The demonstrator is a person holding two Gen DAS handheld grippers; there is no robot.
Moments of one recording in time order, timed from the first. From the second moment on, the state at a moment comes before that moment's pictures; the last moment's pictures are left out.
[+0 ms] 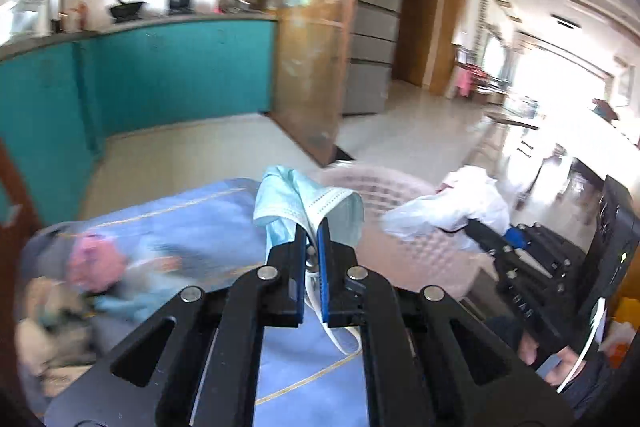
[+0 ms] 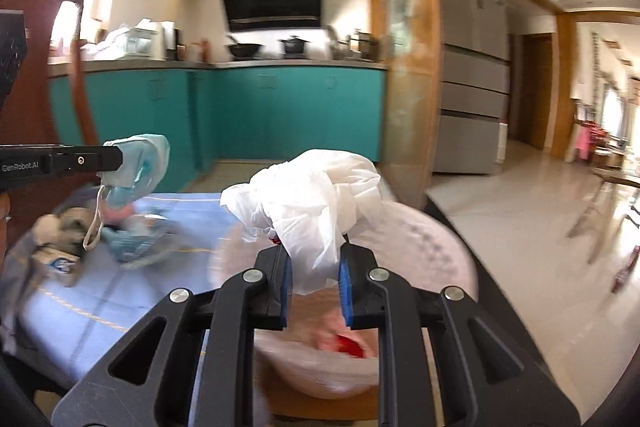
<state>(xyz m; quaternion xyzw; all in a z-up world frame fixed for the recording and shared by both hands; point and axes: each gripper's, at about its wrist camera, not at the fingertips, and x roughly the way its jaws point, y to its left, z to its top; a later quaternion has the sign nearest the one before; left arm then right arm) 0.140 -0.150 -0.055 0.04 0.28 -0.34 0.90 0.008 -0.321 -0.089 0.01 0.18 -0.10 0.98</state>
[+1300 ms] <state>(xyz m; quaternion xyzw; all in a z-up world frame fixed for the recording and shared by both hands) 0.094 0.079 0.015 0.02 0.24 -0.02 0.97 0.158 0.032 -0.159 -0.20 0.36 0.44 0.80</state>
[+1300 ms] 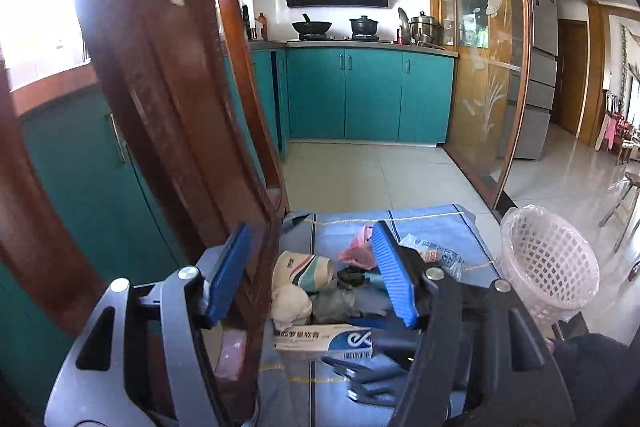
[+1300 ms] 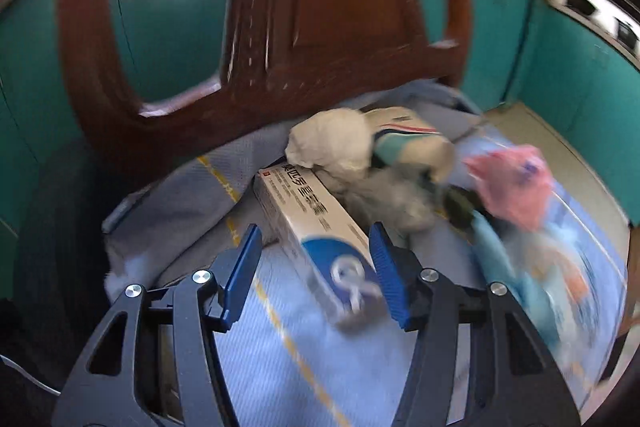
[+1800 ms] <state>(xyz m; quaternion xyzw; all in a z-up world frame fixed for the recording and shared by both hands) 0.080 0.095 0.006 -0.01 0.25 -0.03 0.97 0.167 0.044 -0.169 -0.23 0.40 0.45 0.76</state>
